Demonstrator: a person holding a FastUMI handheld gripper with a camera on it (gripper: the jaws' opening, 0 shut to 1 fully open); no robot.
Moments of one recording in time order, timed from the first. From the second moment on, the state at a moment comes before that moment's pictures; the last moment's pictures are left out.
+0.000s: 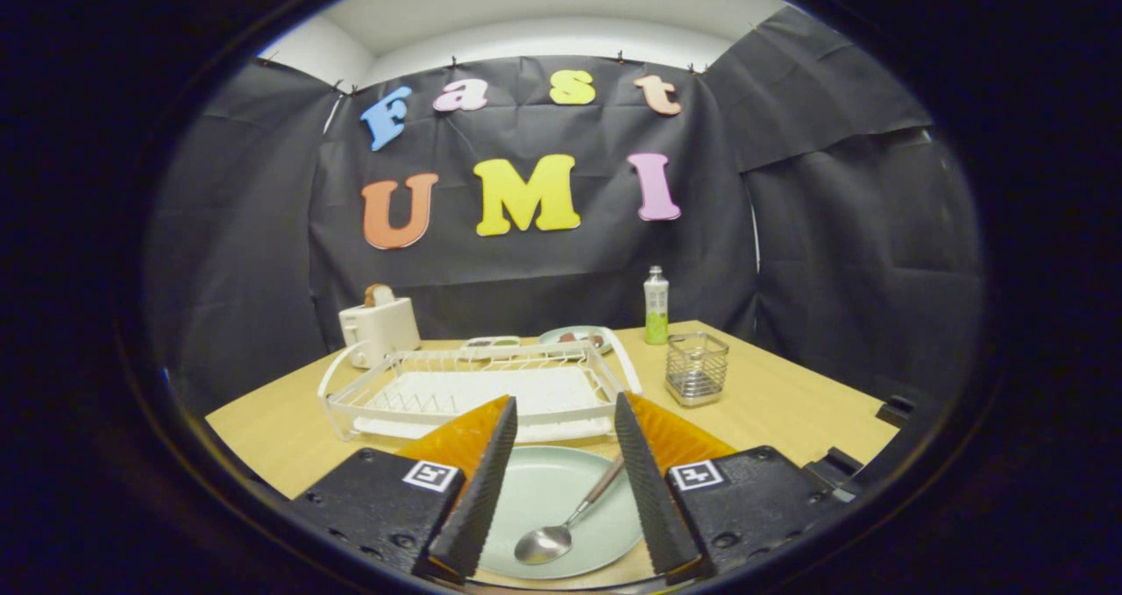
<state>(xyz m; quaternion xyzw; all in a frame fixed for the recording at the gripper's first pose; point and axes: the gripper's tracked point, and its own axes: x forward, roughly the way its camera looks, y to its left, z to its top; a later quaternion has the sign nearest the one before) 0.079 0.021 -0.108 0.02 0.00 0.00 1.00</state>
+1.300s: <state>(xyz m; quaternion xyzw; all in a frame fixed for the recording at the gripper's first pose) -0.011 -0.026 0.047 0.04 -0.05 -0.02 1.00</state>
